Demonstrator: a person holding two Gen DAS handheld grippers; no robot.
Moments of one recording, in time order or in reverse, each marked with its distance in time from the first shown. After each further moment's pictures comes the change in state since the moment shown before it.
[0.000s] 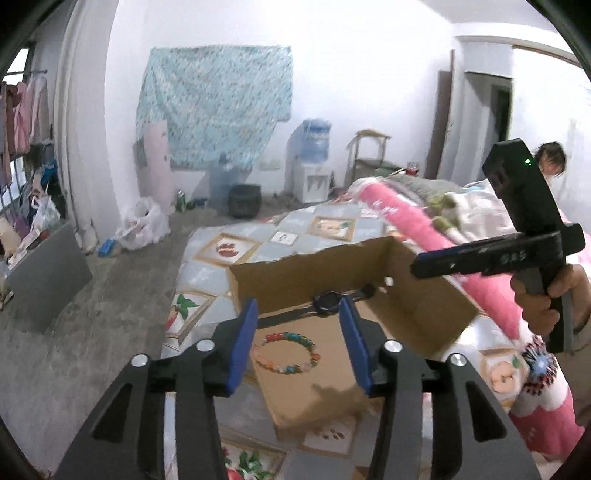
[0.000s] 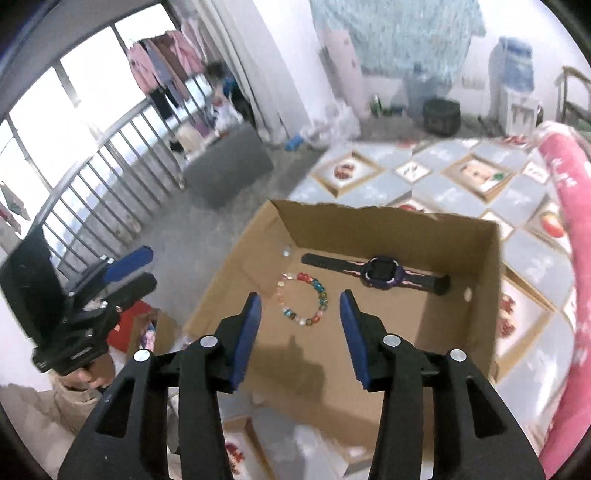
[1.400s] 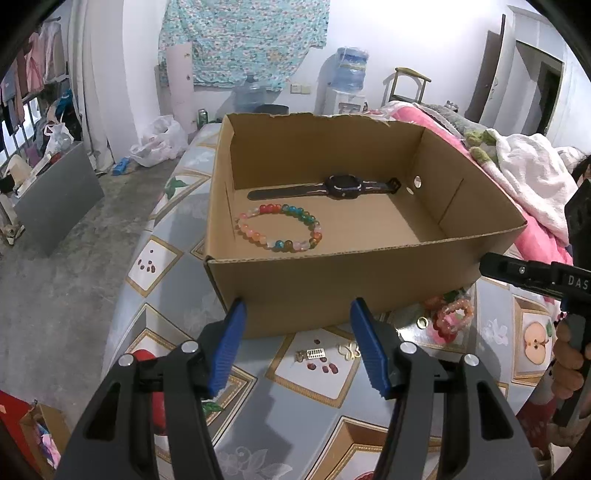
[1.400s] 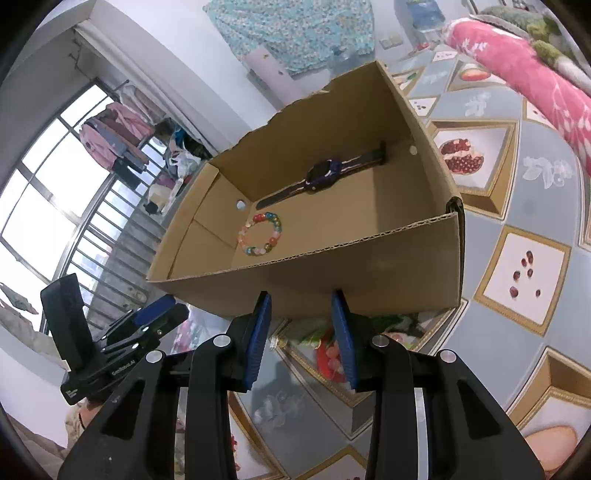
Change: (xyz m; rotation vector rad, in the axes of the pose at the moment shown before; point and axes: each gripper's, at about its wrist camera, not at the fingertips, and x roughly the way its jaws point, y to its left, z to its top) left arm 0.079 -0.021 -0.088 -0.120 0.297 0.113; right arm 0.044 -0.057 -0.116 0.347 -0.066 0.003
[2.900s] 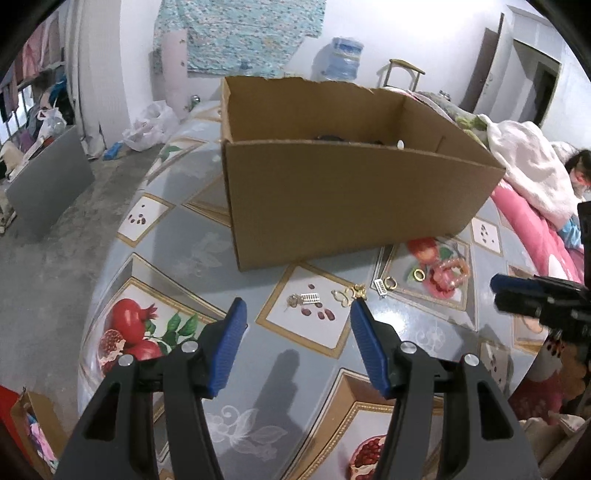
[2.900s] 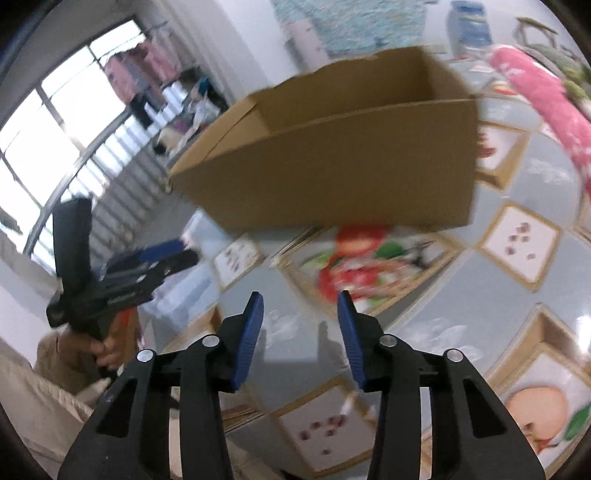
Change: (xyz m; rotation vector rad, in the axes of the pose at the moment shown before) left arm 0.003 0.002 -0.044 0.003 0.040 -0.049; right arm -0.016 0.063 -0.100 -0.230 0.115 -0.088
